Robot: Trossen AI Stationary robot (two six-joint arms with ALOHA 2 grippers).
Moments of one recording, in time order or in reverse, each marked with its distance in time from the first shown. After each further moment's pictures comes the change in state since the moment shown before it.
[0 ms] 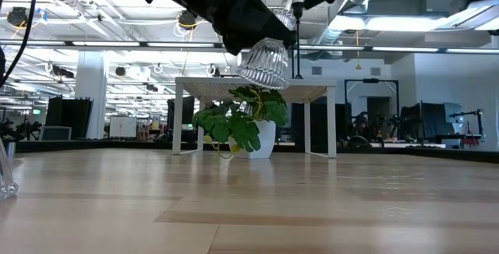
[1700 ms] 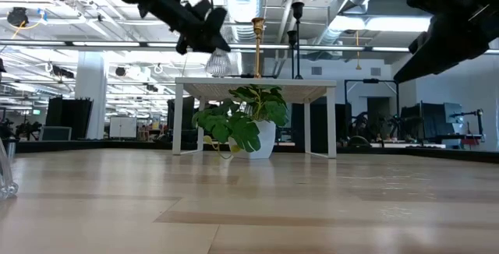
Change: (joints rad) left arm 0.711 -0.254 0.002 -0.084 -0.029 -0.049; right arm 0.419 -0.467 -0.909 0.522 0.557 0.560
